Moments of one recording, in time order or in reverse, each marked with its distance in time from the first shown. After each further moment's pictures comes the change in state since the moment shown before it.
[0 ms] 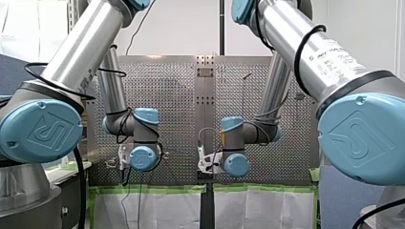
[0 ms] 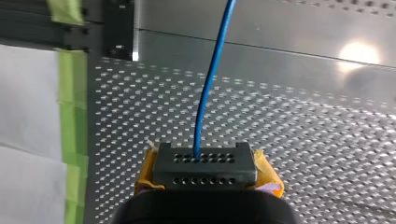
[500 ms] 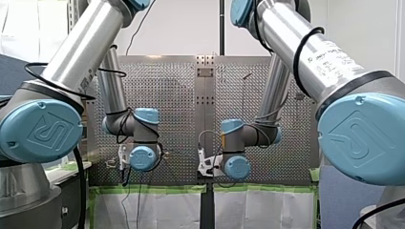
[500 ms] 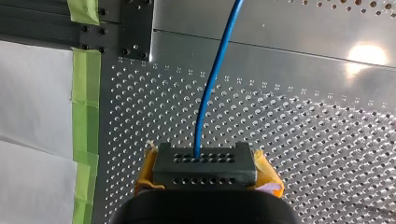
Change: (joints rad) left arm 0.000 0.000 0.000 0.000 0.000 0.000; right arm 0.000 0.013 0.000 0.000 0.000 0.000
